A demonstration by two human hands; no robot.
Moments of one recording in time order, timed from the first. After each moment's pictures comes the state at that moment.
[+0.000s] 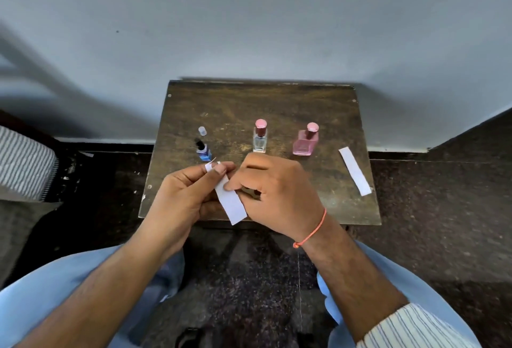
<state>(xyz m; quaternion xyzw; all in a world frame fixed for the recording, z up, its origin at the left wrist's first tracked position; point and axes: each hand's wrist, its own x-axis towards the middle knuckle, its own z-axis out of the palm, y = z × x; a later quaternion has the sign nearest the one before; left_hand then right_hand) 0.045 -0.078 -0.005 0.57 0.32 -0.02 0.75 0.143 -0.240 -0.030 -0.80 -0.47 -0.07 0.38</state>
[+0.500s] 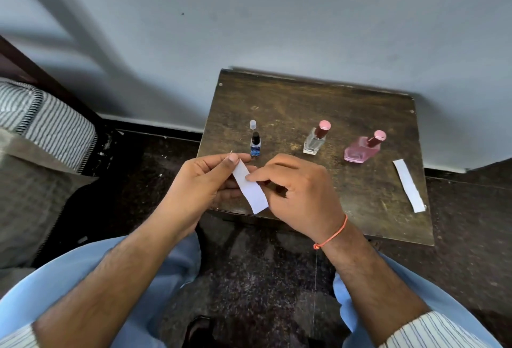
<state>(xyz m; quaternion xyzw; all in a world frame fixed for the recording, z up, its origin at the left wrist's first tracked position) 0.020 -0.008 -0.019 0.58 0.32 -0.01 0.75 0.125 -0.185 -0.047 -0.79 -0.45 -0.04 0.41</state>
